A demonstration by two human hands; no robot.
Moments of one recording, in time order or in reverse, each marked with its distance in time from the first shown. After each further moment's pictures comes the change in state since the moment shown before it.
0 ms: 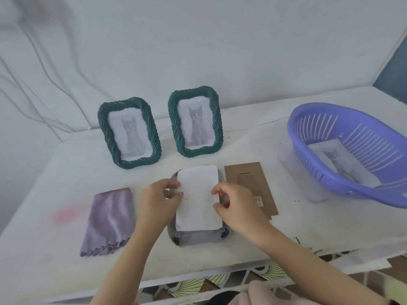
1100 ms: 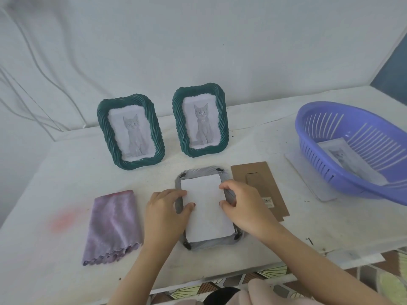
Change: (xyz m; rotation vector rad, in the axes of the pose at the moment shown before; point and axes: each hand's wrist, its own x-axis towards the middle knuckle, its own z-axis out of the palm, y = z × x) left_hand 0.002 -0.037 0.009 0.232 0.096 0.279; right_hand 0.014 0.001 0.014 -0.071 0.021 0.089
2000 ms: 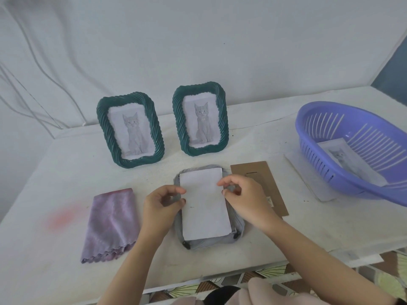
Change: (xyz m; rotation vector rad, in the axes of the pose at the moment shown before) left_hand 0.008 -0.009 -0.001 -0.730 -0.110 -0.315; right_hand 0.009 0.002 -0.005 0.191 0.031 0.073
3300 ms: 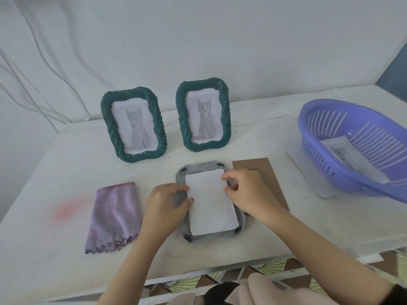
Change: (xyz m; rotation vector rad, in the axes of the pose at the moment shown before) left_hand -0.010 0.006 -0.003 0.619 -0.002 0.283; right_hand 0.004 -0.009 -0.006 -0.262 -0.029 -0.121
